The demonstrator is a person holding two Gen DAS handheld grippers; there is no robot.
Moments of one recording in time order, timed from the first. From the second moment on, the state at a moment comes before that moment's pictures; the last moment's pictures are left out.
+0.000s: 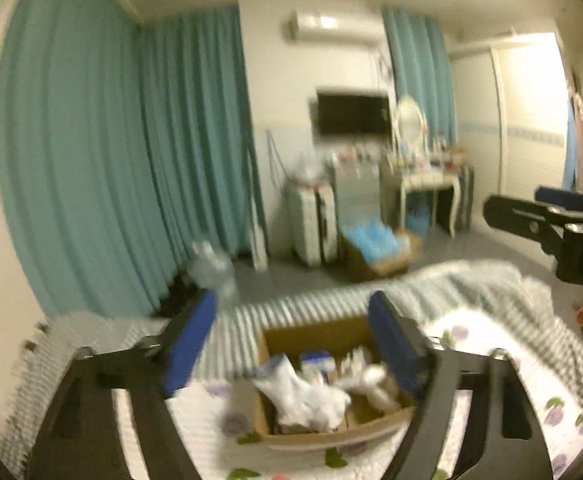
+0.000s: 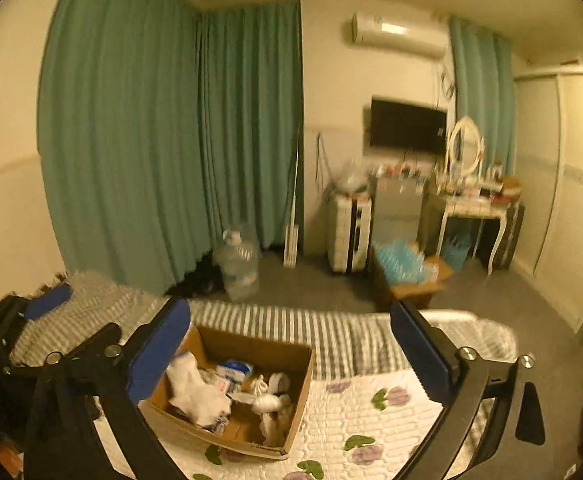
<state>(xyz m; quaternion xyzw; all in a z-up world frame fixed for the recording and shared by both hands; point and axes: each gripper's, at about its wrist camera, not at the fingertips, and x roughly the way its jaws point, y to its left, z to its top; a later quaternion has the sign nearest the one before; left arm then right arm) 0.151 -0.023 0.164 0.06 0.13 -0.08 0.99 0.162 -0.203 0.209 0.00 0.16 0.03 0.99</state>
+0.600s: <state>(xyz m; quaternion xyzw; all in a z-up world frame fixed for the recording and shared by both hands) 0.034 0.026 0.165 0.03 0.01 -0.04 1.00 0.014 -0.167 0.182 0.01 0.04 0.04 1.00</state>
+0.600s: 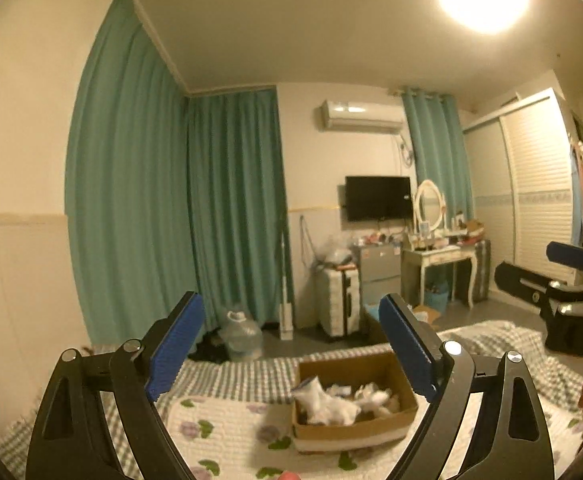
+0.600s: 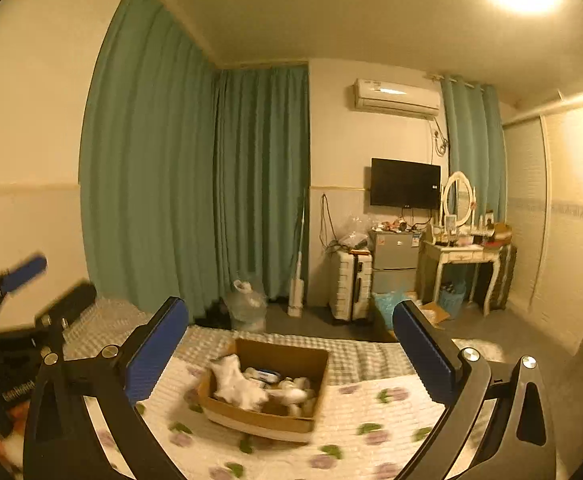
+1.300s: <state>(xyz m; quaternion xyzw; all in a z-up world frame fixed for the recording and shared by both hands) 0.099 0.013 0.030 0.01 0.15 -0.03 0.99 0.104 -0.170 0.013 0.01 0.14 0.02 0.99</state>
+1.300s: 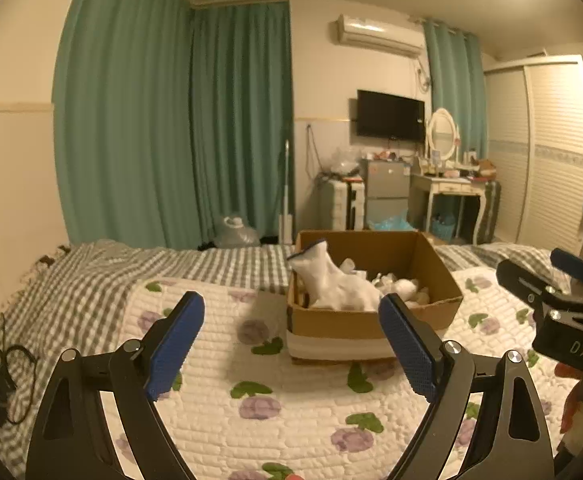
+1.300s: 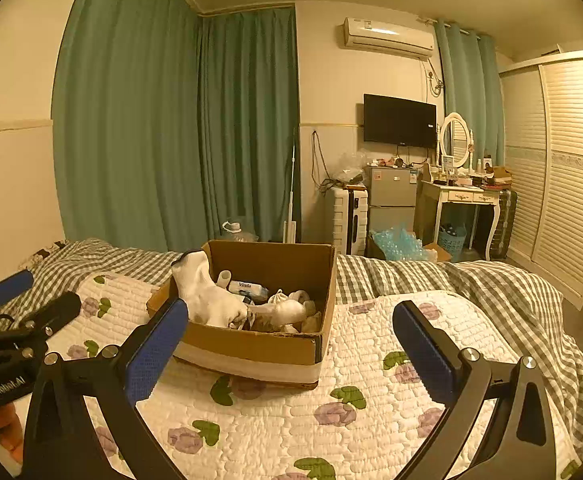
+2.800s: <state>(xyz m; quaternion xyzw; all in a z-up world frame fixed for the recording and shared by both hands) 0.096 0.025 0.019 0.00 0.15 -0.03 0.99 0.094 -0.163 0.018 0.00 0.14 0.01 0.99</state>
